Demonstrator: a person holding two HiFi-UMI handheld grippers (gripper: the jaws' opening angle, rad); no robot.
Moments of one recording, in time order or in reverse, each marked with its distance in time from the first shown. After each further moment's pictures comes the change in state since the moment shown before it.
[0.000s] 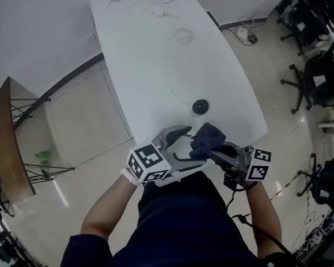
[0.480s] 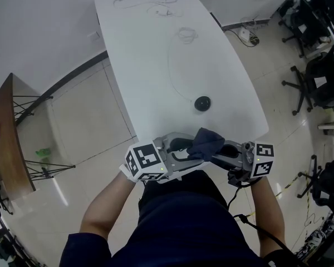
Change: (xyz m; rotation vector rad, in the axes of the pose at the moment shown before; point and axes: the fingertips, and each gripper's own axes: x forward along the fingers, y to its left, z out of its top) left arm -0.013 -0.038 0.000 0.064 0.005 -0.170; right arm 0.009 0.035 -0.004 -0.049 0.092 0.187
